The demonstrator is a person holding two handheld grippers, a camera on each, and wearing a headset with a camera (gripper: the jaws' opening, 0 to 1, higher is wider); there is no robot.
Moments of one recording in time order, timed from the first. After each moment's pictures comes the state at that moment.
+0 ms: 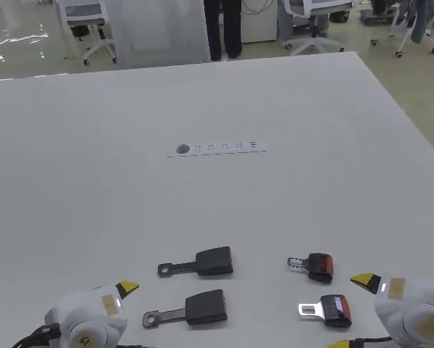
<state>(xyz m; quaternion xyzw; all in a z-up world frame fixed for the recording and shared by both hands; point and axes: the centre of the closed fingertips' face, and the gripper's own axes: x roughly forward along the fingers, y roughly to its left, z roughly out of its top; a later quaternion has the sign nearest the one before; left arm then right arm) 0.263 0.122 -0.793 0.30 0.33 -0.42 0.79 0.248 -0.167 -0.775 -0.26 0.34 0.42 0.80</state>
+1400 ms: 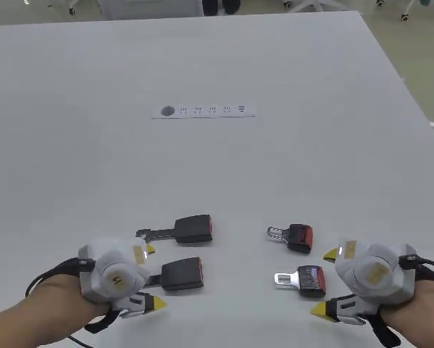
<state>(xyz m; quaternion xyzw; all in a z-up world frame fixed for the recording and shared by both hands) 0.289 0.074 -0.829 0.34 0.37 -0.46 0.73 0.267 -0.189 -0.828 -0.30 0.40 0.47 0.73</state>
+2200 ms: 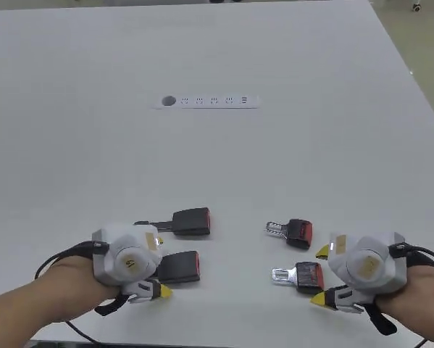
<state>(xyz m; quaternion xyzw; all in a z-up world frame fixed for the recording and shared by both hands) 0.295 0.058 -0.843 0.35 0.38 -0.48 0.71 0.269 -0.188 -0.840 -0.35 0.39 0.52 0.68</state>
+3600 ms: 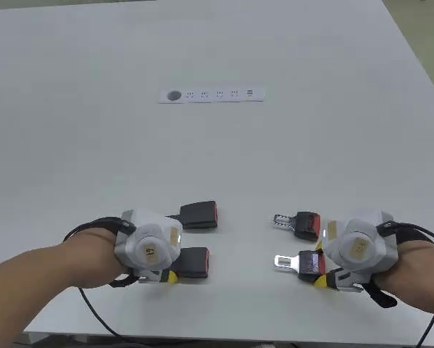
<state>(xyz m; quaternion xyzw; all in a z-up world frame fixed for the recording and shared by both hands) 0.290 0.051 -0.851 0.43 0.37 -0.56 0.60 0.280 -0.183 -0.849 -0.38 0.40 0.54 0.64</state>
